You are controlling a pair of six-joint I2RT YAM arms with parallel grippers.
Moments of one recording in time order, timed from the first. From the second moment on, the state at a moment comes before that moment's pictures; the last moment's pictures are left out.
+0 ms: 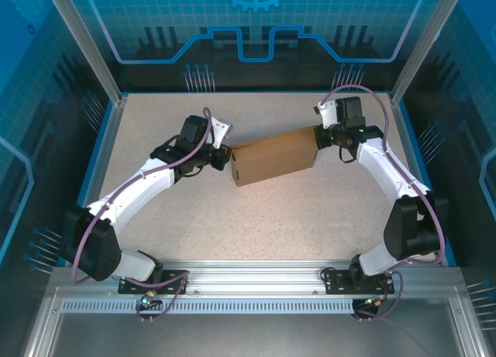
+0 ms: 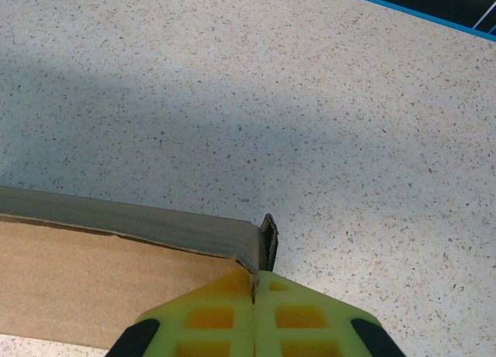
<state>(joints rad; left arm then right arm) -0.44 1.41 1.12 -0.45 0.17 -0.12 0.16 1.53 1.25 -0.51 -0.13 -0.16</state>
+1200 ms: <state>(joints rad) -0.48 1.43 1.10 -0.34 0.11 -0.62 0.18 1.51 1.21 -0.48 -0.07 -0.14</state>
